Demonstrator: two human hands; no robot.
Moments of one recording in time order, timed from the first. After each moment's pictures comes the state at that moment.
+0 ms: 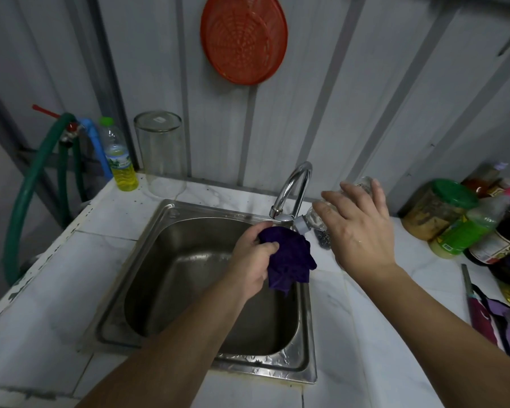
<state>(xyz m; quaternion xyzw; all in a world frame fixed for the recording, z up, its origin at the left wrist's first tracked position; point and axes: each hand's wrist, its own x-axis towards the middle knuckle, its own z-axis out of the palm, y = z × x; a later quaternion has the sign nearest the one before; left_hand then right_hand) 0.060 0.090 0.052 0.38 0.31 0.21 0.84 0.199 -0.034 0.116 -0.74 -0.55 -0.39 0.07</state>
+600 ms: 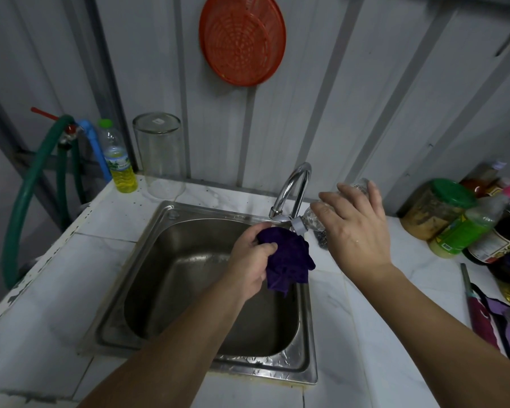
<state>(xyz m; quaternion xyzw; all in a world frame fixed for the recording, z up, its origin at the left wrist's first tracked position) 0.060 0.094 0.048 0.38 0.30 0.21 0.84 0.198 -0.030 0.113 -0.74 -0.54 -0.40 0.08</state>
